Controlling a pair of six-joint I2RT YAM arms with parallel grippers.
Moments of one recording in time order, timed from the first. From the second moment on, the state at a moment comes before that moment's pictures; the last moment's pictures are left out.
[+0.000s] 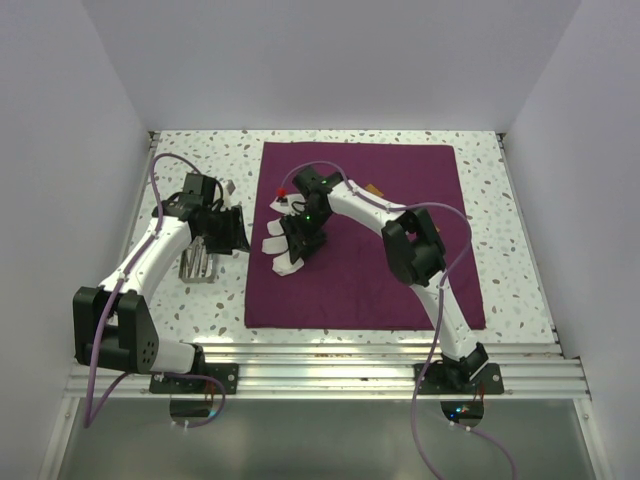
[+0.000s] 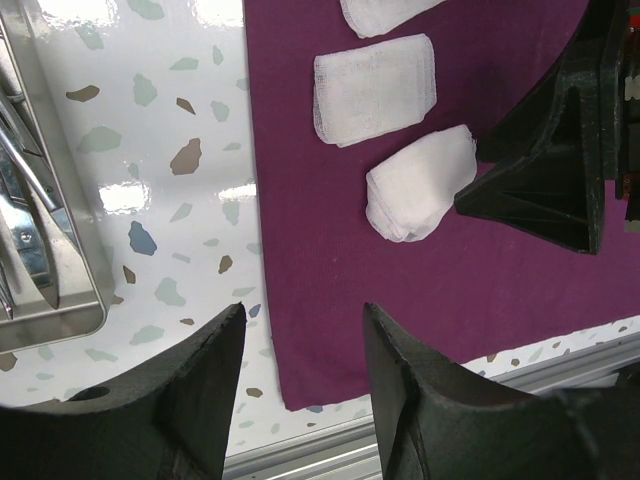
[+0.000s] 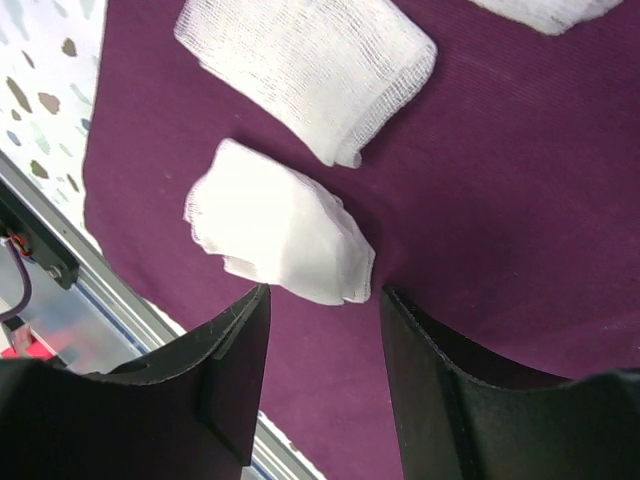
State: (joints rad) left arm -0.14 1.39 1.05 -0.77 0.23 -0.27; right arm 0.69 2.39 2.01 -0.95 -0.51 0.14
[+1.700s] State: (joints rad) left arm -0.18 1.27 0.91 -0.55 0.61 -0.33; right arm 0.70 2.10 1.66 -0.83 -0.67 0.22
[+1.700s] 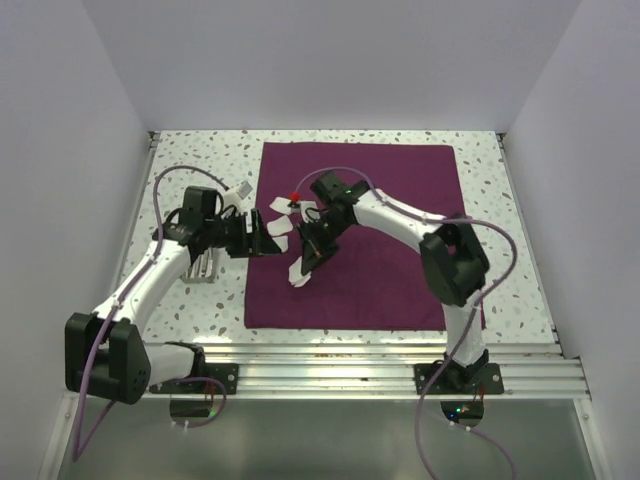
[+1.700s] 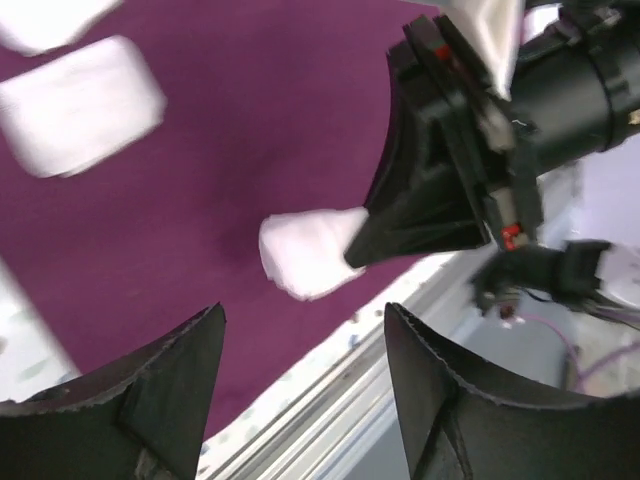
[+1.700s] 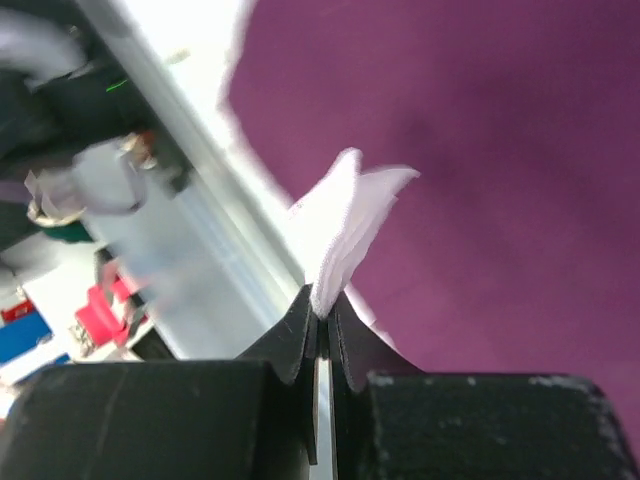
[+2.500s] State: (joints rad) left arm -0.38 1.08 0.68 0.13 1.20 -0.65; right arm 0.77 1.58 1.38 -0.79 -0.98 0.22
